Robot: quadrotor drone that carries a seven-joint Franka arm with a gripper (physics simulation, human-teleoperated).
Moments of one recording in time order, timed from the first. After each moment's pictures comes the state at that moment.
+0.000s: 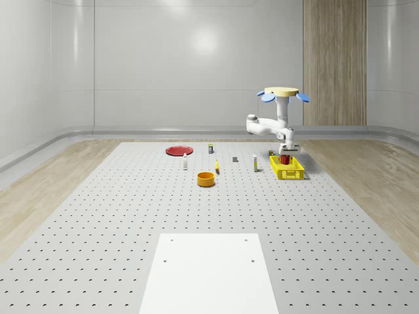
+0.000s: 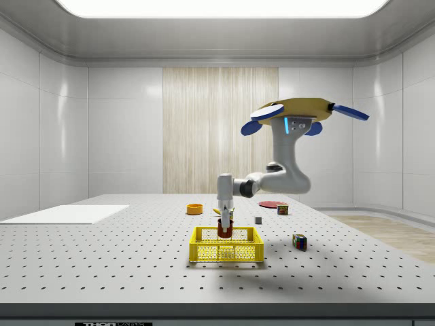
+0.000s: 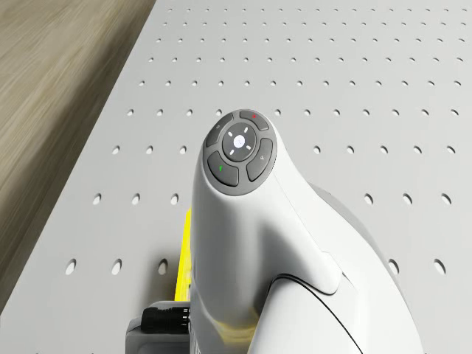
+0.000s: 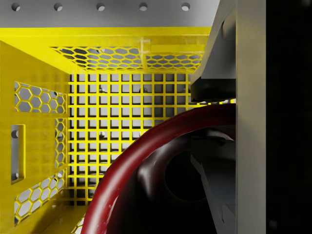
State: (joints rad) arm -1.17 -1.61 1.47 -2.88 -1.66 1.63 1.69
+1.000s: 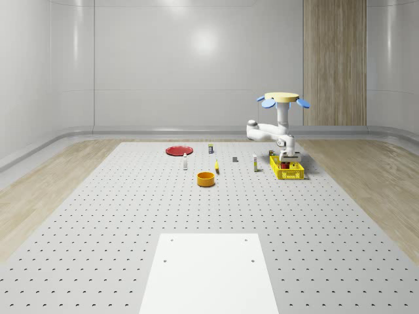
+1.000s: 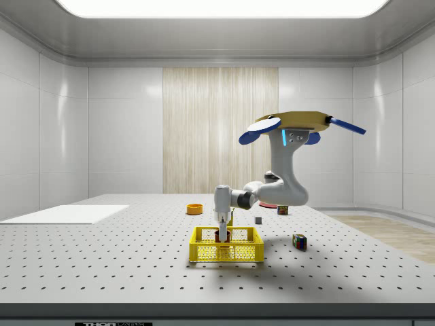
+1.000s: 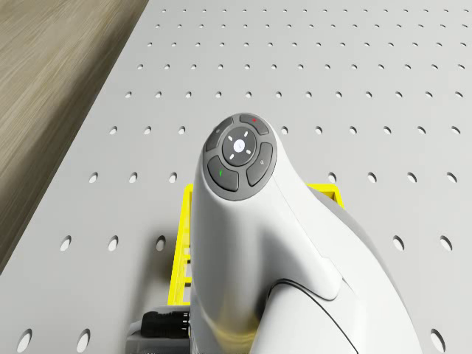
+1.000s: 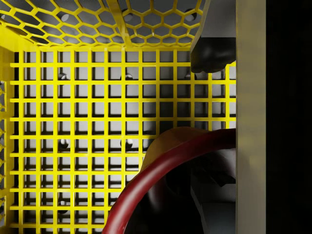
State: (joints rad) arm -1.17 -1.60 1.46 -2.88 -1.67 1.63 1.69
